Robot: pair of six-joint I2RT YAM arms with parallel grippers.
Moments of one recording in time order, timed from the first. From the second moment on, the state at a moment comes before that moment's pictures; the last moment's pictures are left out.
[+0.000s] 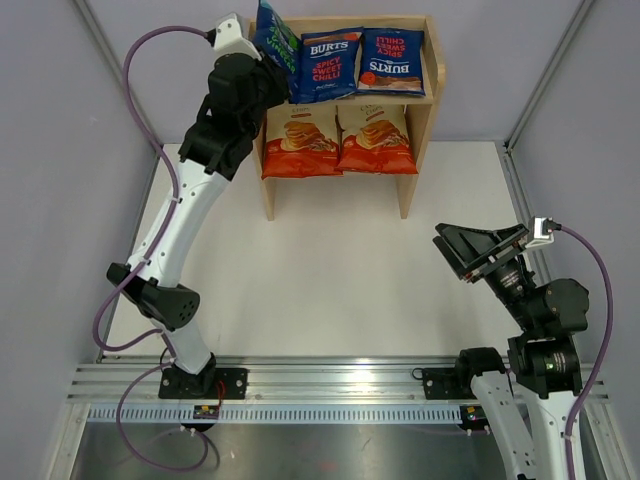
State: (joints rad) left arm -0.50 1.75 2.18 -0.46 -0.36 -0.48; right arm 0.09 0.36 0.81 -0.24 -0.45 1.31
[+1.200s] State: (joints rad) left arm -0.41 1.70 1.99 -0.36 -0.16 -1.00; right arm 0.09 0.34 0.81 -0.26 -0.48 1.32
